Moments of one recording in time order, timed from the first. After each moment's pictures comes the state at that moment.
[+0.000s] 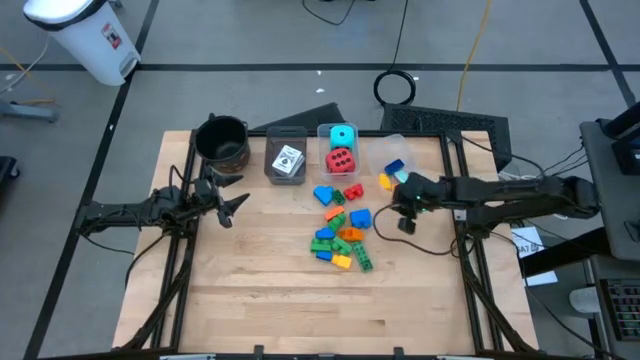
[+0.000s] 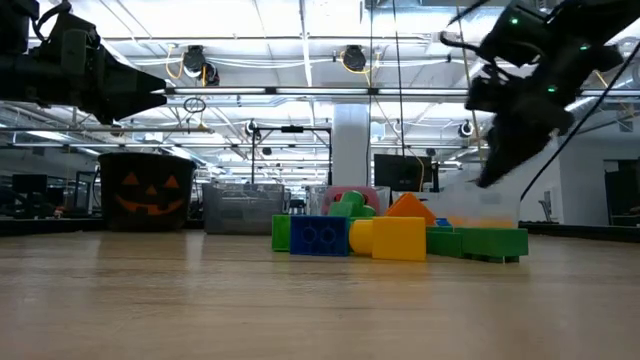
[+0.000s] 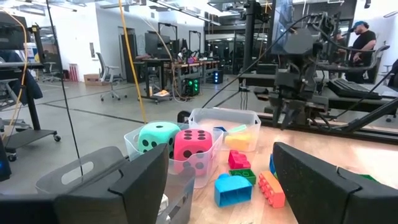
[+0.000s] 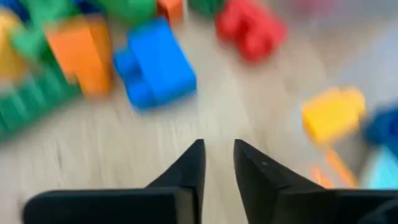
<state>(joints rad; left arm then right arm) 0.02 0.02 0.02 0.11 -0.36 0.02 -0.18 0.98 0.52 -0.44 0.06 0.08</state>
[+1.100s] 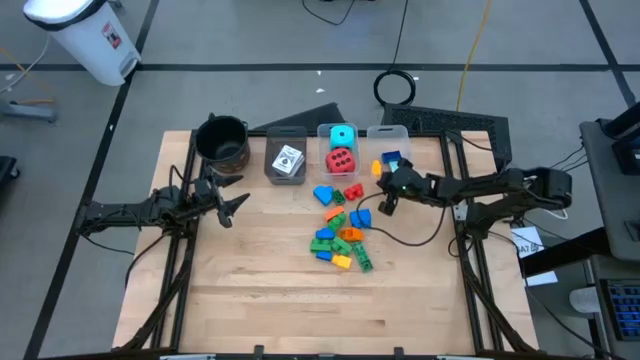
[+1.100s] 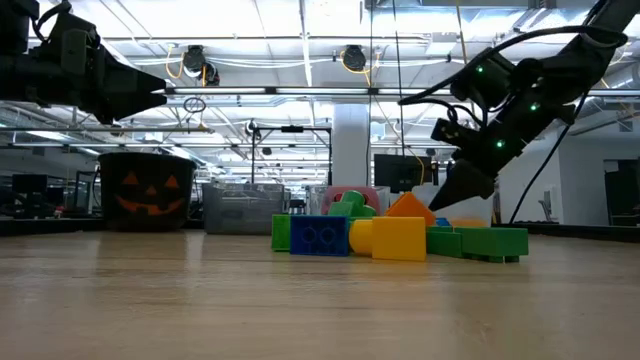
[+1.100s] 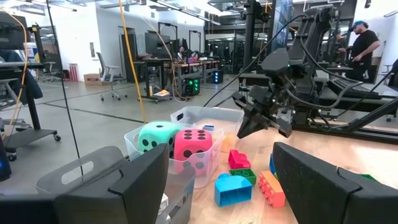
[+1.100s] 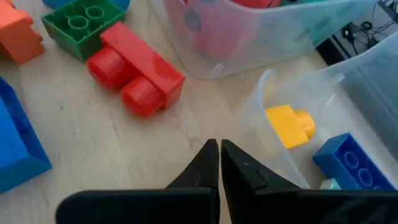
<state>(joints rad) 0.02 0.02 0.02 0.11 -0.36 0.02 -0.33 1.31 0.41 0.21 0.26 -0.13</state>
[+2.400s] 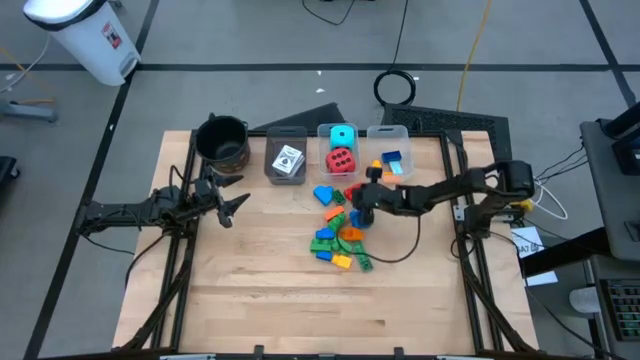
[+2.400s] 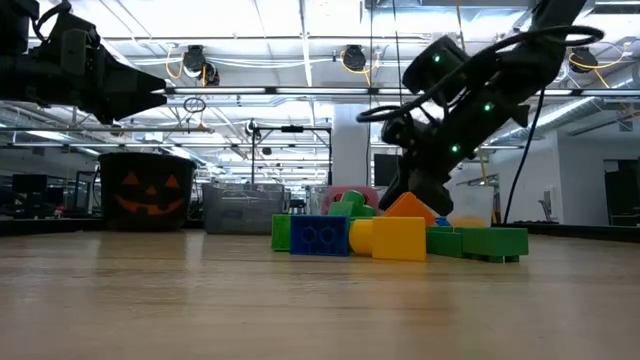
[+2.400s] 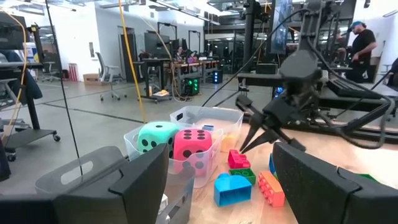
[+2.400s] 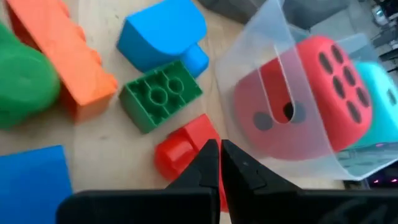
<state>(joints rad) 0.02 0.02 0.02 0.11 -0.36 0.02 -0.12 1.63 0.64 0.30 0.43 -0.36</state>
